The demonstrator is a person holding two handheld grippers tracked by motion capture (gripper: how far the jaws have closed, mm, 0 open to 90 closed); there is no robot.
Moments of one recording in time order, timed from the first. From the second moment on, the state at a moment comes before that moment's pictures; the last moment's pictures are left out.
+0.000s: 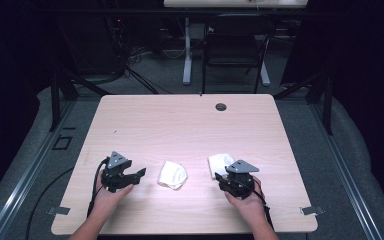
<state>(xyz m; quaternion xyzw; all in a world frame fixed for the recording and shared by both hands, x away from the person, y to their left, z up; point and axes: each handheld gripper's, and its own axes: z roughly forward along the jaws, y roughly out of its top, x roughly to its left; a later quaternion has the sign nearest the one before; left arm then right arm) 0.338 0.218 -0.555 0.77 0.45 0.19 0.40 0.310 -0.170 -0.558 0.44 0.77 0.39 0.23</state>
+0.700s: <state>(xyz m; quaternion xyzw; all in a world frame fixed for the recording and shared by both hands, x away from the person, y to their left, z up) 0.335 0.200 -0.556 0.79 0.42 0.19 0.41 0.308 -0.161 -0.561 0.43 0.79 0.38 0.23</state>
